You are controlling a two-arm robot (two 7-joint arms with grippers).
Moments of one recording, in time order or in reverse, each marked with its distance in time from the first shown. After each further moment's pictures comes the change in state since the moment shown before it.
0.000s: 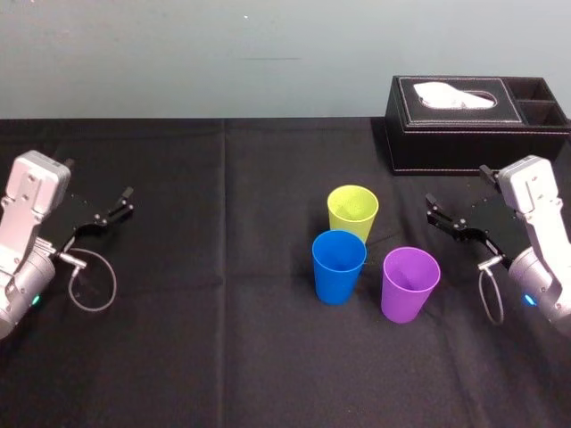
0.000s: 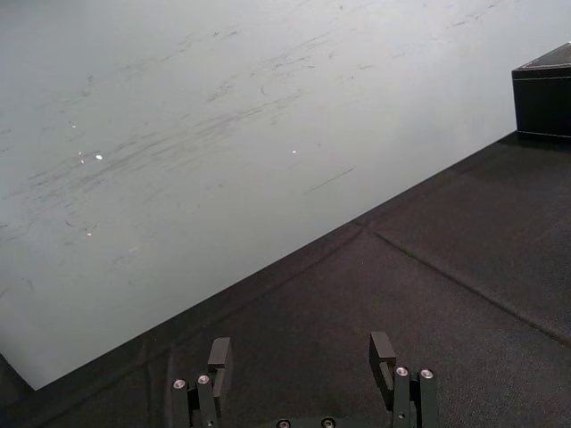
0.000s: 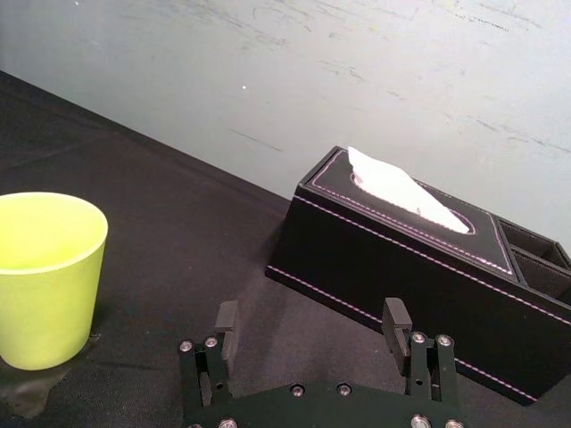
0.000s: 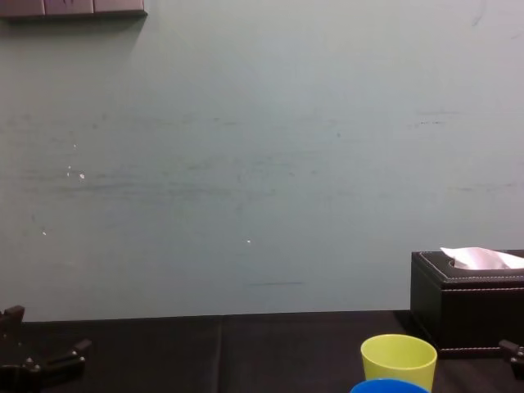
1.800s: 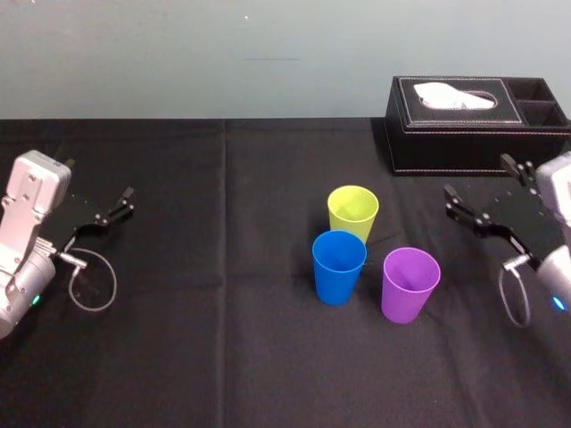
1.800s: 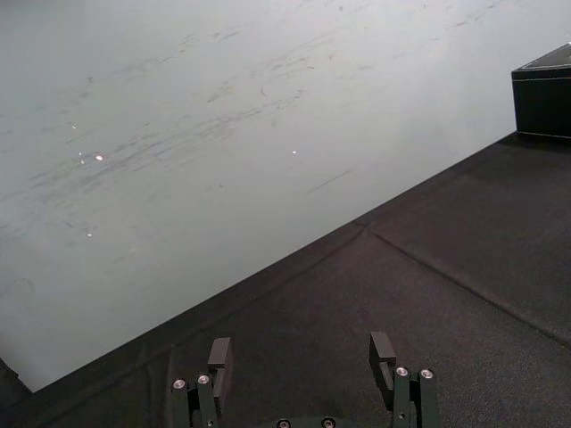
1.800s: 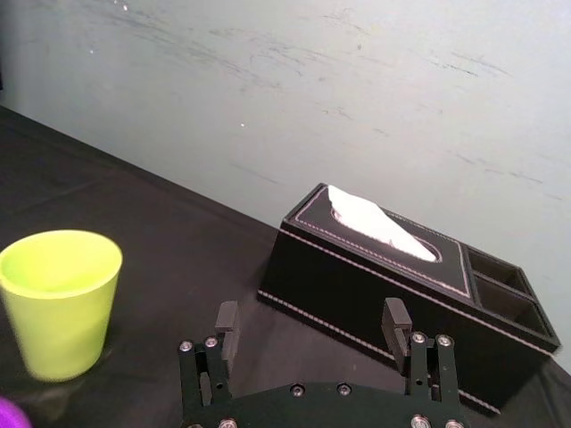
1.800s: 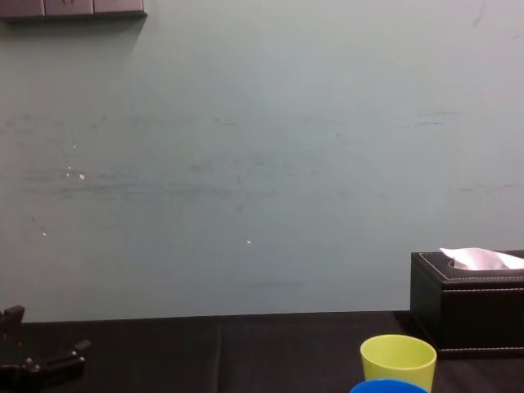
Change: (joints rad) left arm 0.000 0.000 0.000 0.000 0.000 0.000 0.000; right arm -0.098 0.057 0.087 -0.122 0.027 -0.038 0.024
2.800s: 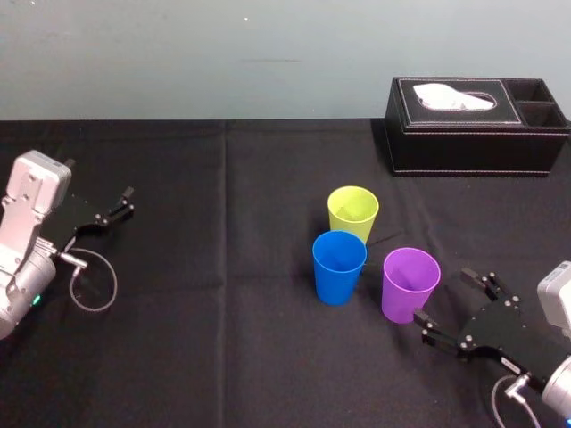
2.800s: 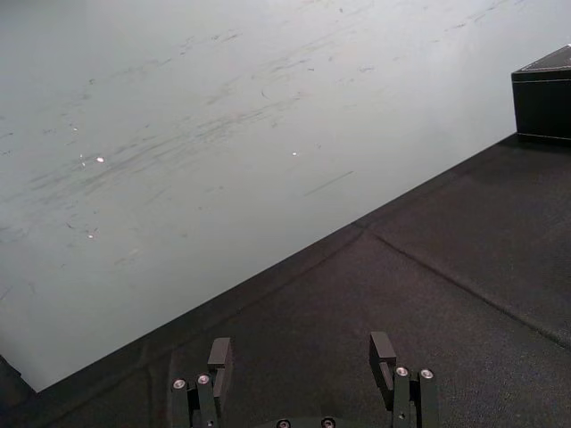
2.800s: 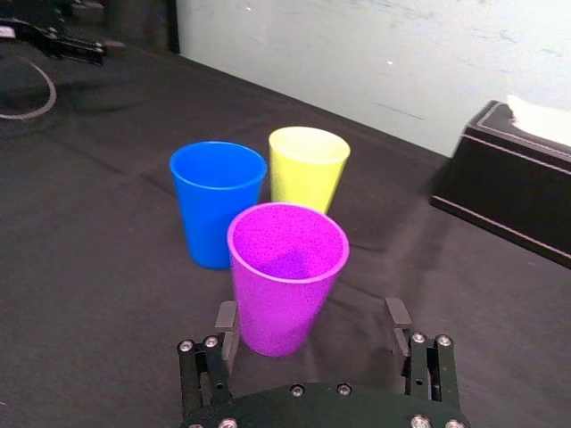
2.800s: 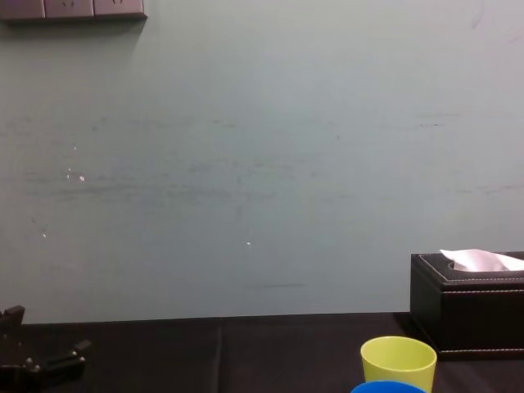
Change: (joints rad) left arm 0.000 0.000 0.000 0.000 0.000 0.000 0.000; right arm -0.358 0.115 0.076 -0.245 0.089 0.013 0.175
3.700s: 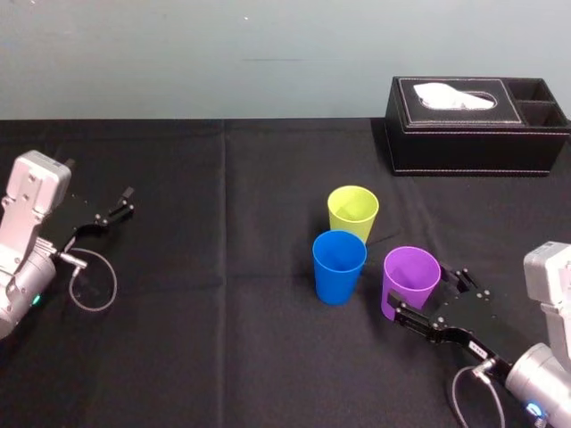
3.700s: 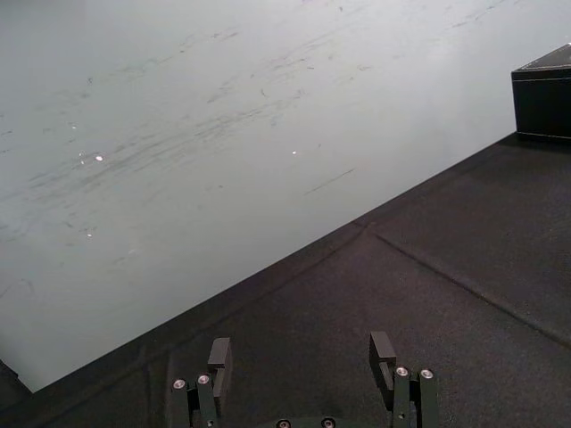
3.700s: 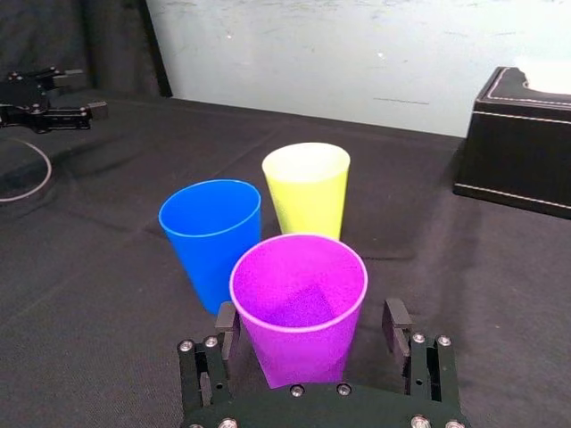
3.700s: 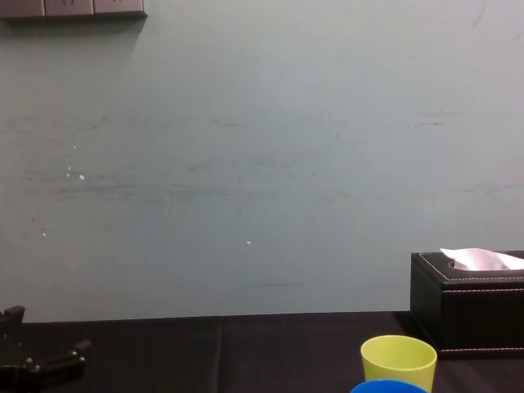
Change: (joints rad) left arm 0.000 0.000 0.000 0.000 0.000 0.000 0.000; right arm 0.059 -0.180 0.017 0.067 0.088 0.070 0.069
